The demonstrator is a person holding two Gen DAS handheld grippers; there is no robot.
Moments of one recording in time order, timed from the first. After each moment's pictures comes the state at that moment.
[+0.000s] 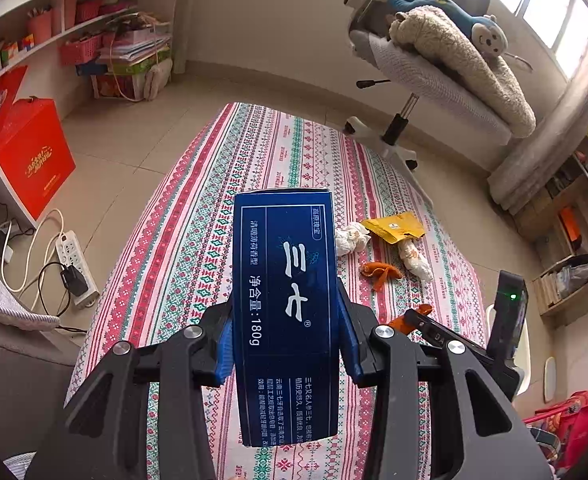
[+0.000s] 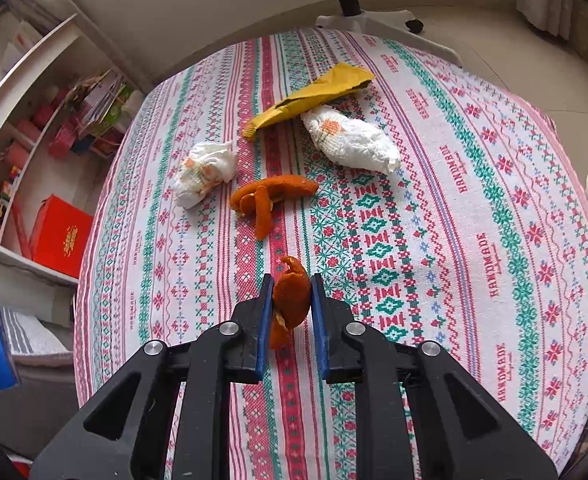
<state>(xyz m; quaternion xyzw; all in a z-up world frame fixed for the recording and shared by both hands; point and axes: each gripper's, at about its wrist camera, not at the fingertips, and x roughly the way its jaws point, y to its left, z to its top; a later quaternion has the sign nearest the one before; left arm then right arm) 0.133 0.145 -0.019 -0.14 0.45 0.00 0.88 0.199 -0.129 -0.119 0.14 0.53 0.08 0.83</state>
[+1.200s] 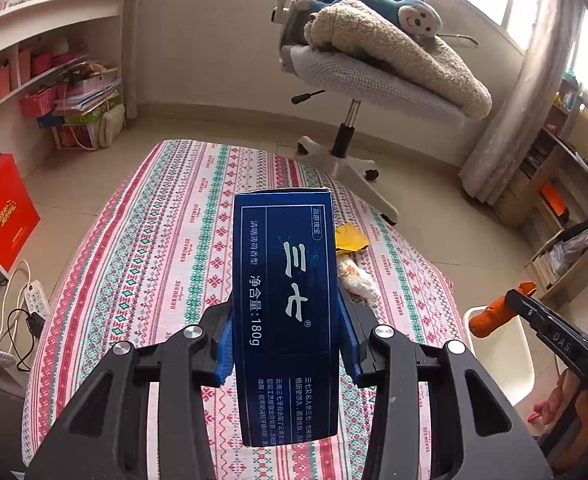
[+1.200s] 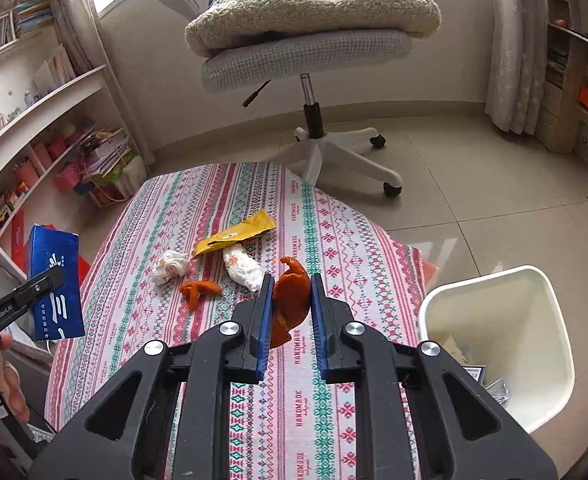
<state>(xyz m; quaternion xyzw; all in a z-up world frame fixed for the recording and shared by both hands) 0.160 0.040 -0.025 -0.09 0.39 -0.06 0.92 0.151 -0.265 -0.016 0.09 0.38 0.04 0.92</state>
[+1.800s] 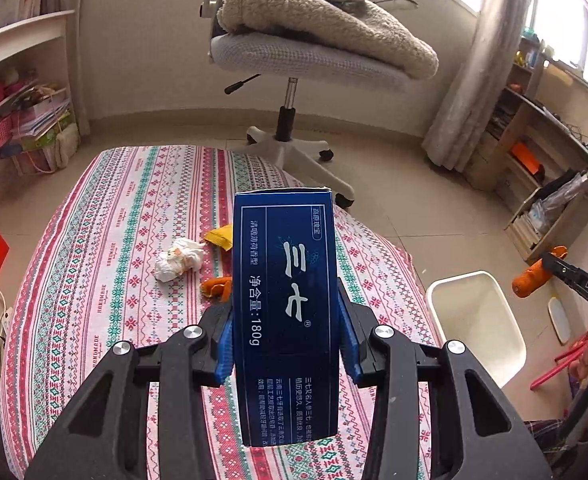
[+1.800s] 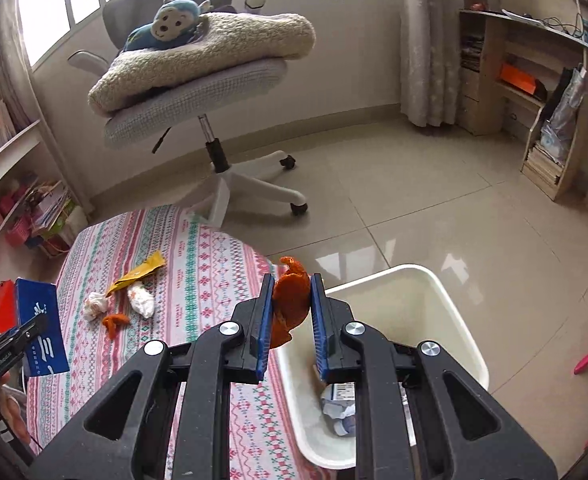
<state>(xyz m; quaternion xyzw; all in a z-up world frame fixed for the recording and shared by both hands) 0.161 -0.048 -0.037 -0.04 0.39 -0.12 0.91 0.108 -0.400 -0.008 0.12 0.36 -0.09 0.92</state>
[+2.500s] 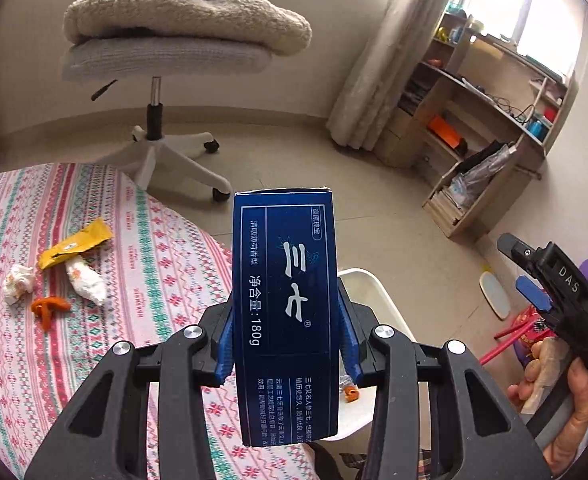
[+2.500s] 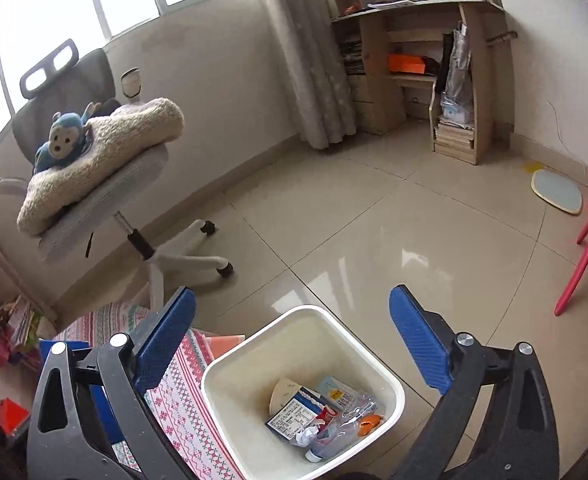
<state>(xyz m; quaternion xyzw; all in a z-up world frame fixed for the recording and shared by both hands) 0.162 -0.233 -0.019 -0.05 0.40 -0.27 0.87 0.054 -0.506 0.014 0.25 0.27 -0.23 0.90</state>
